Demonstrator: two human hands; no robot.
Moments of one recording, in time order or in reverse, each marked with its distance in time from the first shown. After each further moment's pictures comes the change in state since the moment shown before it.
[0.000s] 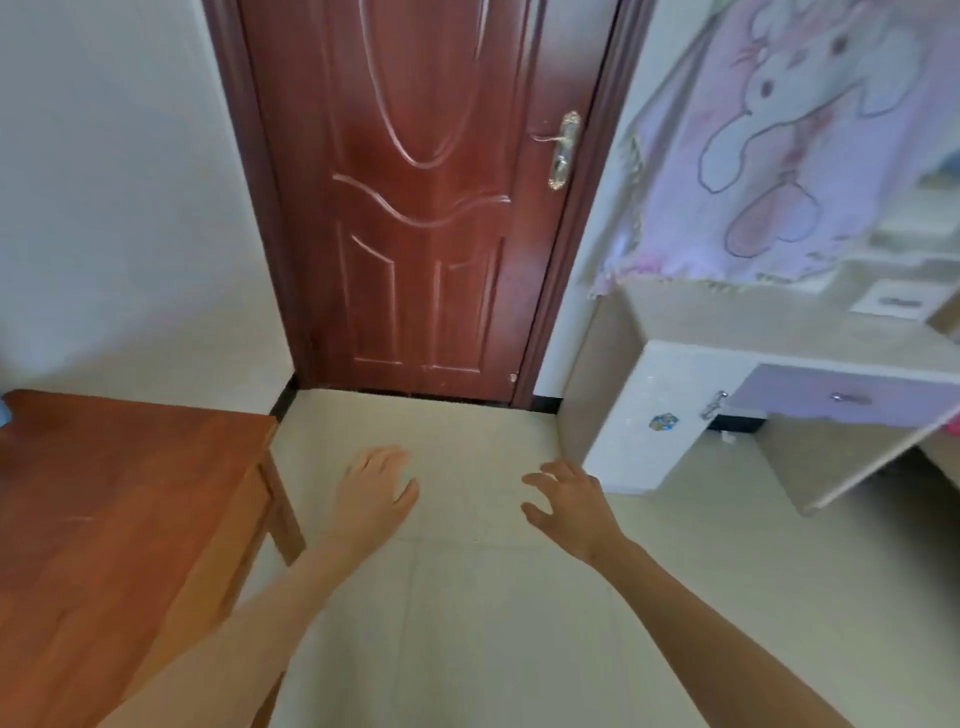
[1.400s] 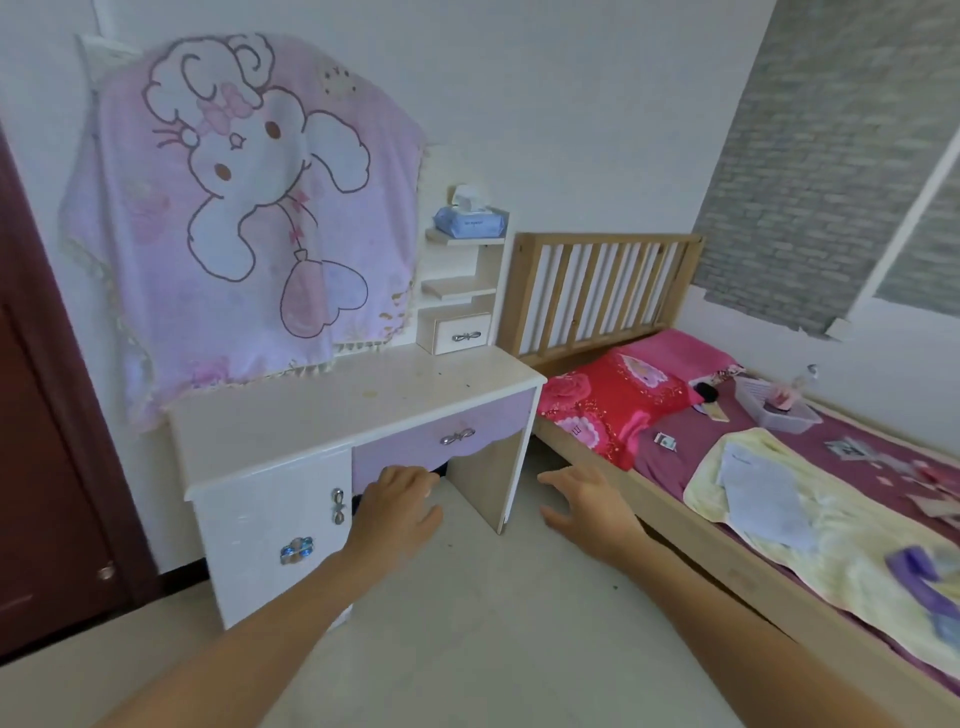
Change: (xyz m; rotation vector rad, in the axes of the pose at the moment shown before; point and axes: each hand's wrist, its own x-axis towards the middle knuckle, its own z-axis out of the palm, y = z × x) left_hand 0.167 0.614 0.244 -0.124 -0.157 0.806; right_hand -0.205 0.525 -0.235 -0.041 0.251 0.669
